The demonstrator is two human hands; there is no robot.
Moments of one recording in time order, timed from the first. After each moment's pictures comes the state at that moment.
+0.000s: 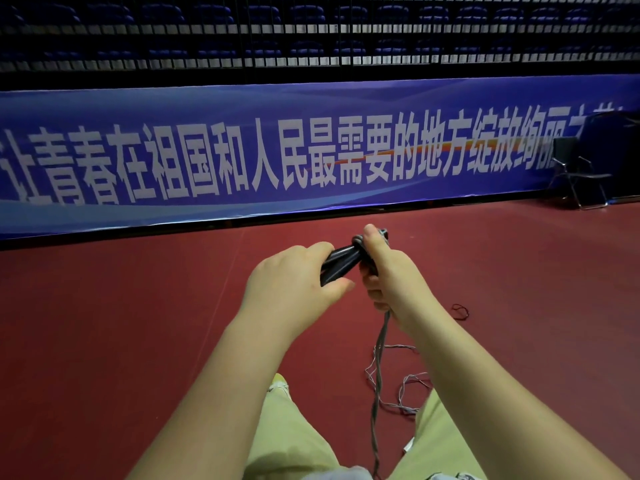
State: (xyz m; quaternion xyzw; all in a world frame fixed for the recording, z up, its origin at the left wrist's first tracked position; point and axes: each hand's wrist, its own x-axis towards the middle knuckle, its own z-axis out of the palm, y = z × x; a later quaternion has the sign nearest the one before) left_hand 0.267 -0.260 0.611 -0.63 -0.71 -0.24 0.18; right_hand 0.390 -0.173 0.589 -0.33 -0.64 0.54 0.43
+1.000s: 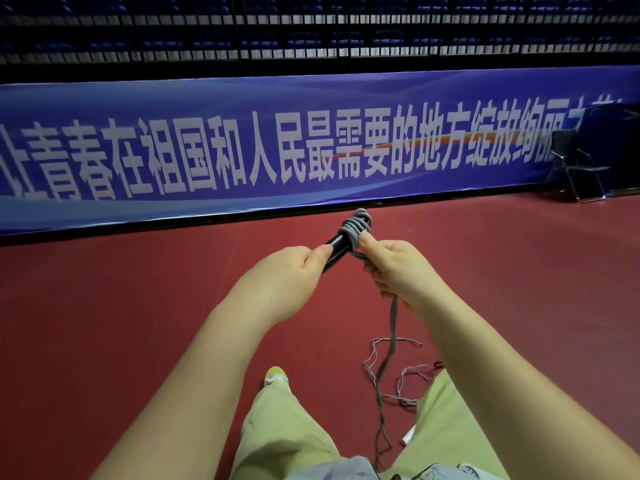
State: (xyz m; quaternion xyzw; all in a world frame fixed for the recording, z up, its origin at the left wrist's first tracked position) left_hand 0.252 -0.254 0.611 -0.61 -0.74 -0.30 -0.05; right_hand 0.401 -0.155 0.585 -0.32 -0.72 0.47 0.41
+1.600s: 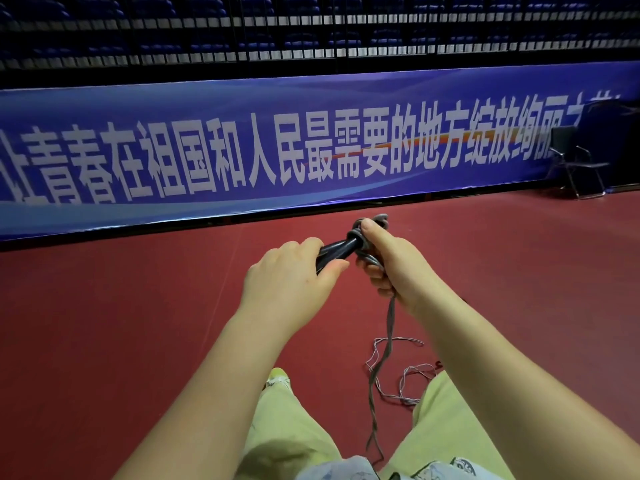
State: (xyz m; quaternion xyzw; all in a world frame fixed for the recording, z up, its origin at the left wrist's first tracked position) left_hand 0.262 -0.252 0.602 -0.61 -0.74 -0.24 0.16; right_hand 0.399 -0.160 0.591 -0.32 -0.66 0.56 0.39
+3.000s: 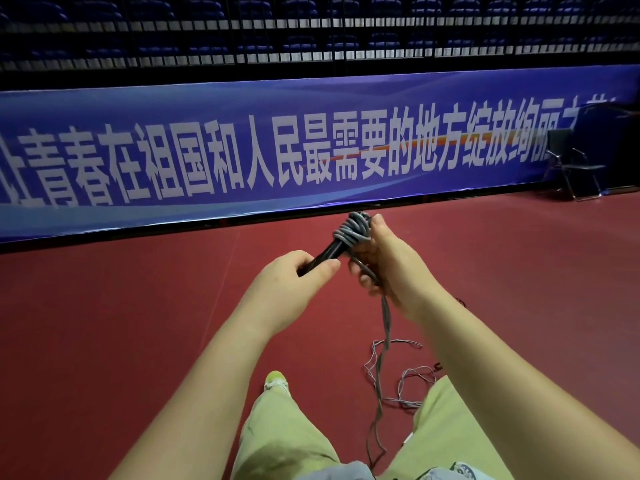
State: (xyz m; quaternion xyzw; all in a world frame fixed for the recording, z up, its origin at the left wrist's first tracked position) left_hand 0.248 -0.249 0.592 -0.60 -0.68 -0.41 -0.07; right_hand 0.396 -0.158 0.589 -0.26 -0.66 0.57 0.41
